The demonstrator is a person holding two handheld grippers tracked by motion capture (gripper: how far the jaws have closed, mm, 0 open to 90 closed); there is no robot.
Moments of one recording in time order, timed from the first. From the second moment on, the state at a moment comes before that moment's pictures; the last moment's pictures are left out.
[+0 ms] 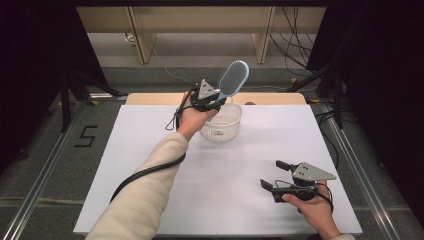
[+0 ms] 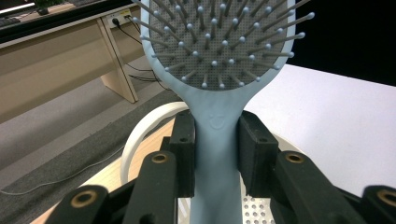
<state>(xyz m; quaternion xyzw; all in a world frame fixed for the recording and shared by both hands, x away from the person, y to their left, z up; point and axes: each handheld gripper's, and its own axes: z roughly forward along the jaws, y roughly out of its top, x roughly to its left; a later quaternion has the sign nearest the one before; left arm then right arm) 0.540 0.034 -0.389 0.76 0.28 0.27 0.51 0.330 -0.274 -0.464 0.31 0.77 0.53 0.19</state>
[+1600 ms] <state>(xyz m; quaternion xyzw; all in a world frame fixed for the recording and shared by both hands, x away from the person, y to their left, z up) 0.542 0.032 -0.414 0.77 0.28 0.26 0.50 0.330 -0.274 -0.465 0.31 0.77 0.53 0.19</state>
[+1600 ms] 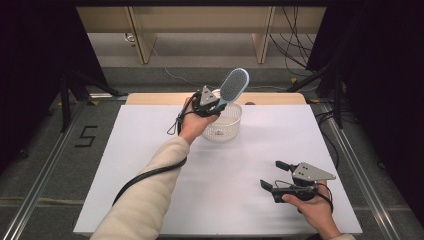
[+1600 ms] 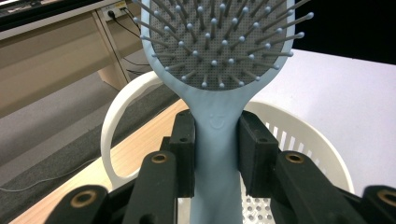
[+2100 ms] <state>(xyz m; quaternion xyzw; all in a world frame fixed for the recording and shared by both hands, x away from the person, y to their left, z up) 0.542 0.028 -0.417 0.78 0.27 0.27 0.50 0.330 -0.274 -0.465 0.31 0.77 0.53 0.19</state>
